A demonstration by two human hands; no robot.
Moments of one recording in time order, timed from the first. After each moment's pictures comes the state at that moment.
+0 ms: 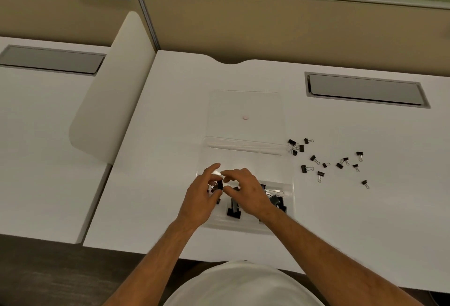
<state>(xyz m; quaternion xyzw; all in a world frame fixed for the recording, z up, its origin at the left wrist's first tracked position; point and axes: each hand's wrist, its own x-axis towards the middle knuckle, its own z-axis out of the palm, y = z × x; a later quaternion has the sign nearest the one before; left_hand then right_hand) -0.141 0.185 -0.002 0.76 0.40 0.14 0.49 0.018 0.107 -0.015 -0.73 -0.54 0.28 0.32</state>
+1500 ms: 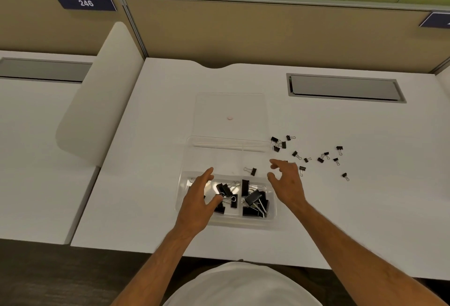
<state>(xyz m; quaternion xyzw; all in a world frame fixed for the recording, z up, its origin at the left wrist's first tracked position) -0.124 0.132 0.005 0.76 0.42 0.13 0.48 0.133 0.019 -0.037 -0.85 -0.36 0.19 0.34</state>
